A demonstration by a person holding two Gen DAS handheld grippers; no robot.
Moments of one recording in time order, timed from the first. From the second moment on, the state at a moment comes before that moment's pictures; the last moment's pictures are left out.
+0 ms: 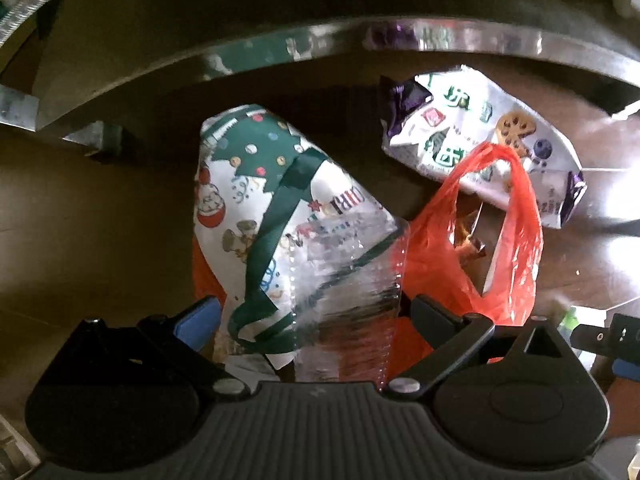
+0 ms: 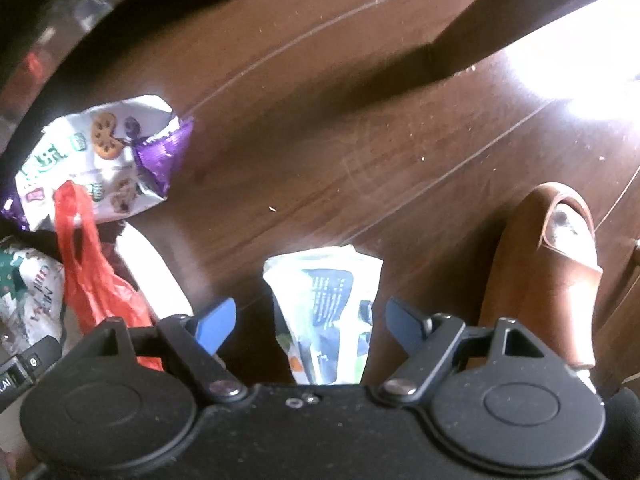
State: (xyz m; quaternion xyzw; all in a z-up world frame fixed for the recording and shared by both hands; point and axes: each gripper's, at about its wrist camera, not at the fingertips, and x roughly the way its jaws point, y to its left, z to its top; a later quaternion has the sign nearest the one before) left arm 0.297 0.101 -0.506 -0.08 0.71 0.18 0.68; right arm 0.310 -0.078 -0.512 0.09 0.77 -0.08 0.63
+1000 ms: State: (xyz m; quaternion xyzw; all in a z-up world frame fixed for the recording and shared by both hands) left arm 0.286 0.134 -0.501 -0.16 0.71 0.17 0.67; right arm 0.295 -0.036 -0.540 -0.03 0.78 -0.04 0.63
